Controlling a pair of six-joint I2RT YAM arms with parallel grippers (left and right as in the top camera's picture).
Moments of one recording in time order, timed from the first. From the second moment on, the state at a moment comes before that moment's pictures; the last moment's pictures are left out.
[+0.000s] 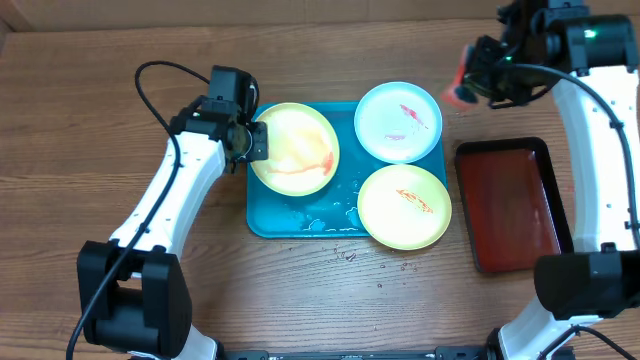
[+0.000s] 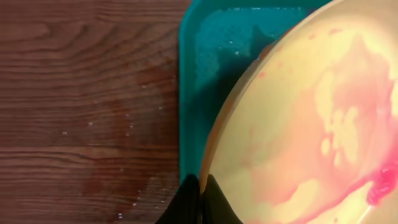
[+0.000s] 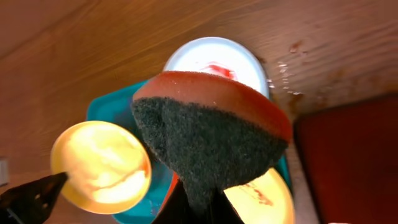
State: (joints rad) left arm -0.20 1.73 1.33 -0.78 -0.07 -0.20; right arm 0.04 1.86 2.08 -1.36 -0.27 0.40
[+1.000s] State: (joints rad) left arm -0.72 1.73 1.35 -0.66 -1.37 -0.24; right arm -0.01 1.86 2.08 -1.39 -0.22 0.36
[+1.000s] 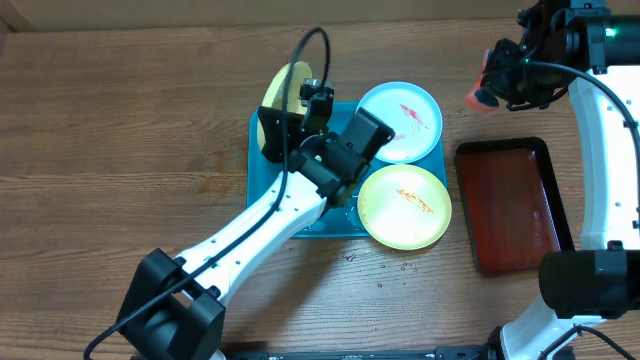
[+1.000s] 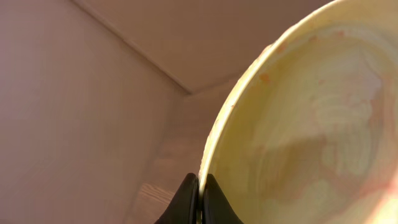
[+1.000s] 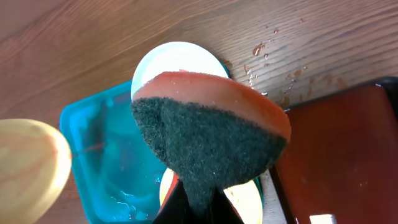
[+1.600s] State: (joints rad) left arm -0.75 1.73 1.35 -0.64 -1.51 -0.24; right arm -0.01 1.86 2.08 -1.41 -0.22 0.35
